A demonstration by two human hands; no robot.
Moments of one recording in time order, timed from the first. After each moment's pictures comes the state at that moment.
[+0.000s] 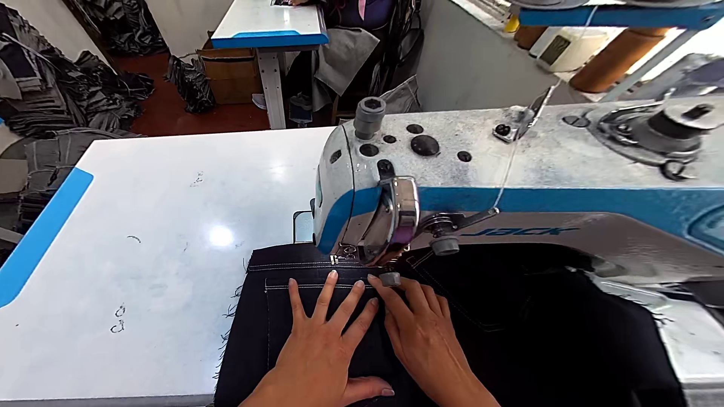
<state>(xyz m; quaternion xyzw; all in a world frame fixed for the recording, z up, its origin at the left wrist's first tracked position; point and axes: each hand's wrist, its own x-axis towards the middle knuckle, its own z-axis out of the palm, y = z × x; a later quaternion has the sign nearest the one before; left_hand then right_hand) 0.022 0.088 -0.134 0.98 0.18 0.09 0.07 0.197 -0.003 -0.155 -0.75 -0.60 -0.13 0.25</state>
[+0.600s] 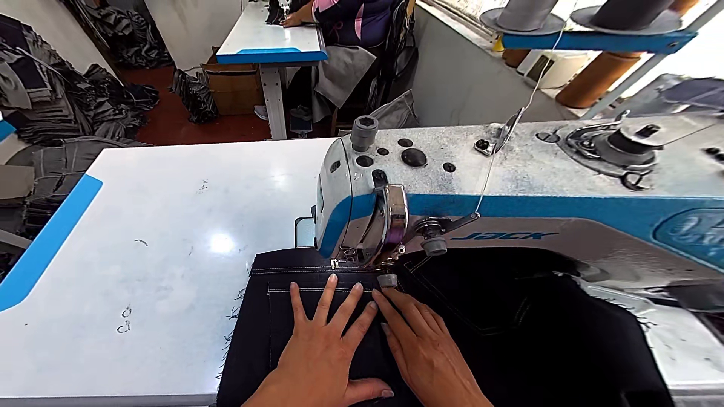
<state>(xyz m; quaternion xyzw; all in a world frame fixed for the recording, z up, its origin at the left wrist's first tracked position) 0.022 0.088 -0.133 0.98 0.18 0.07 0.07 0.195 -0.021 -0.160 -0.72 -0.64 -0.13 0.24</state>
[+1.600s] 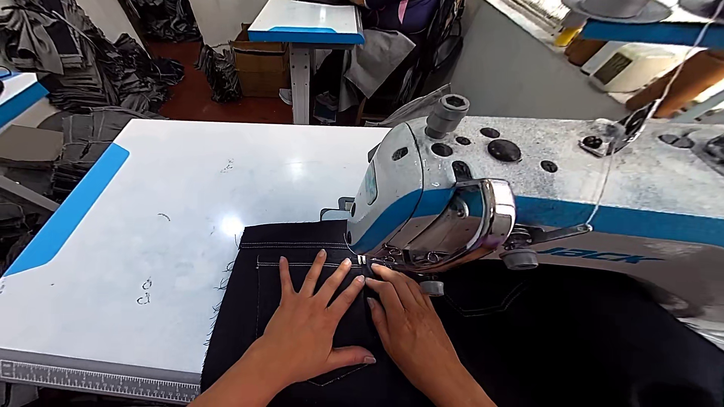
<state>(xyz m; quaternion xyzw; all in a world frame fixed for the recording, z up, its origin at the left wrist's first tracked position) -0.002 0.128 -0.134 0.97 0.24 0.07 0.06 0.179 0.034 -0.156 -0.70 -0.66 -0.10 0.25</state>
